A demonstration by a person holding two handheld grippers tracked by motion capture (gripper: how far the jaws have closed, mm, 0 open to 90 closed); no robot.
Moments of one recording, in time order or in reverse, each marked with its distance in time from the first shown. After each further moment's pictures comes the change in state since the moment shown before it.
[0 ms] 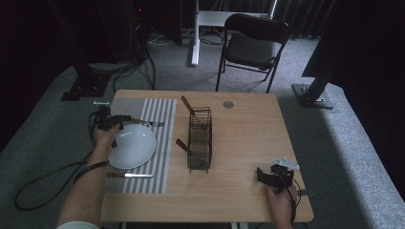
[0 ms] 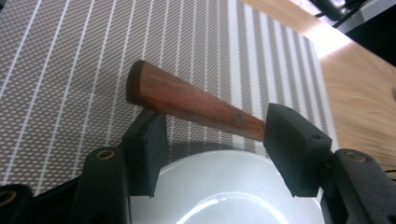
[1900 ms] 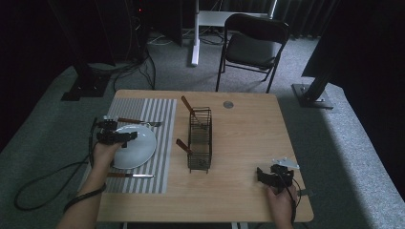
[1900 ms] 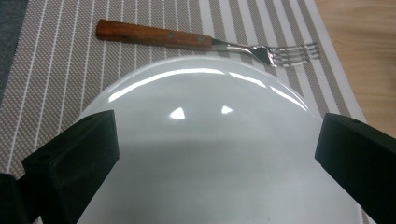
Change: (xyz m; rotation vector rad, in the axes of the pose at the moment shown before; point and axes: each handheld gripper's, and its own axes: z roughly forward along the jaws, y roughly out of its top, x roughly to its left) left arm -0.050 -0.065 -0.052 0.002 0.136 0.312; right arm 0.000 0.000 0.000 0.000 -0.001 0.000
